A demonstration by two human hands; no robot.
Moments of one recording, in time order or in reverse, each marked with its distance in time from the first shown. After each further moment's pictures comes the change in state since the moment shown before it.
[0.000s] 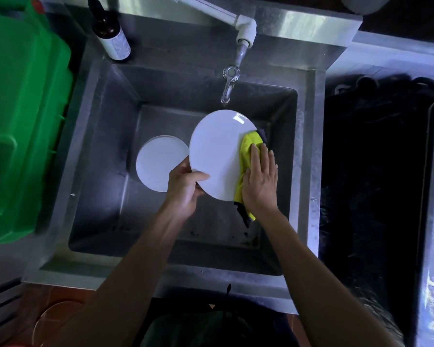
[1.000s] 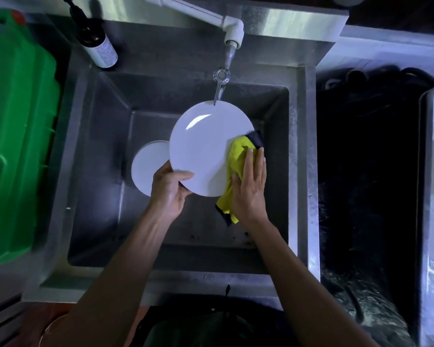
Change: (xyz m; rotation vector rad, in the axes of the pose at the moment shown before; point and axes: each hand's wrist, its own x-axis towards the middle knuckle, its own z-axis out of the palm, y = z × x) left_hand 0.021 0.009 -0.025 -0.101 -0.043 0.004; right_hand -0.021 -0.029 0.001 0.220 0.031 0.022
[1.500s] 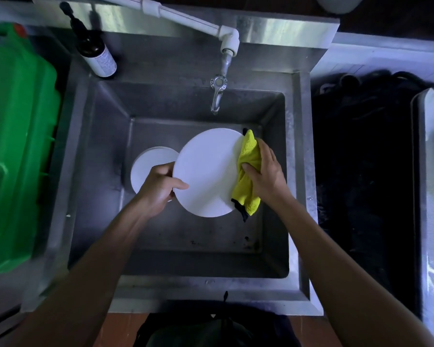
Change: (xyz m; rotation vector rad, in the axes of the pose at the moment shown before) left_hand 0.007 0.035 -0.017 0.540 -0.157 -0.074; right_hand 0.054 0.031 -0.043 0.111 -0.081 0.014
